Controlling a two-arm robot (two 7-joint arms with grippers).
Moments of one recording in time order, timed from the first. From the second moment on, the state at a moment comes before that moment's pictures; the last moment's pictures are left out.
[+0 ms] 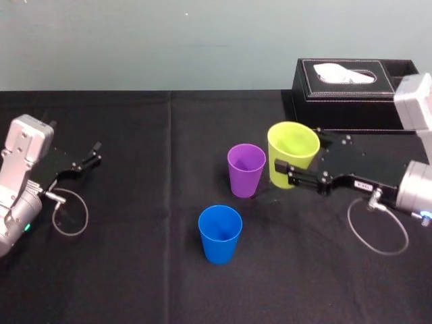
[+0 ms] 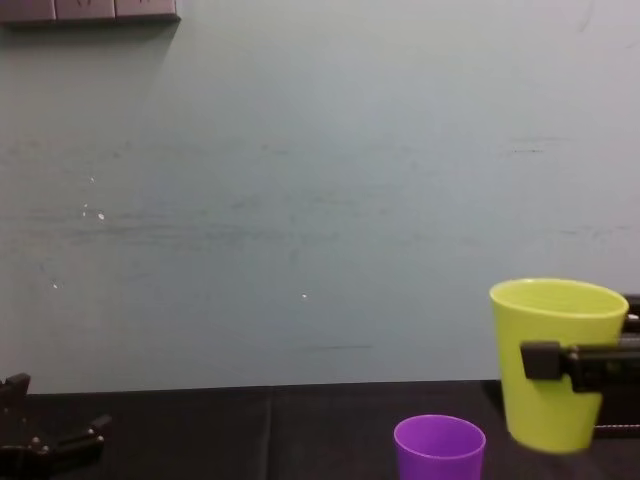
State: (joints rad) left arm -0.20 0.60 0.45 -1.41 -0.25 -0.12 0.03; right arm 0.16 0.77 -0.34 -1.77 0.54 0.12 0.59
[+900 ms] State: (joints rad) left arm -0.20 0.60 0.45 -1.41 -0.25 -0.12 0.03; right arm 0.38 0.63 -0.47 -1.60 0.48 0.17 0.57
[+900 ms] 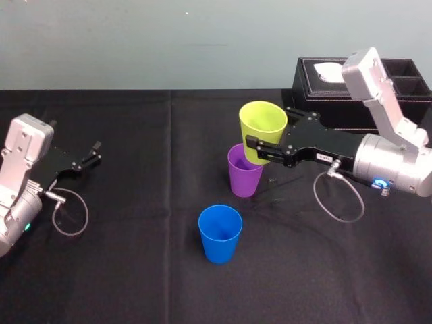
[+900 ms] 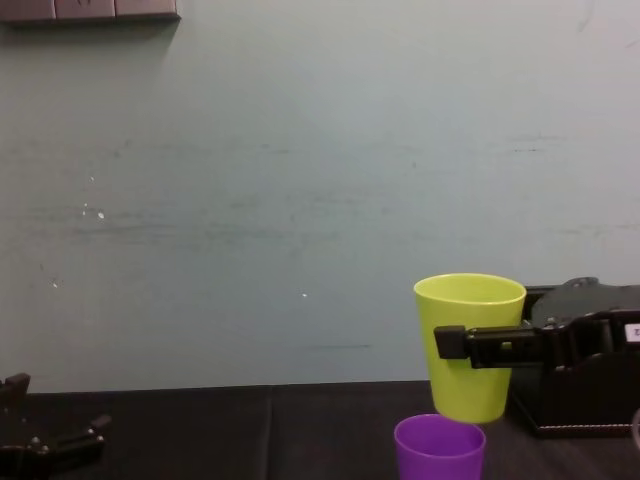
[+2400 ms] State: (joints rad) left arm -0.20 0.60 0.45 -1.41 -0.25 -0.12 0.03; right arm 0.47 0.53 -0.55 -1.40 0.41 0.14 0.60
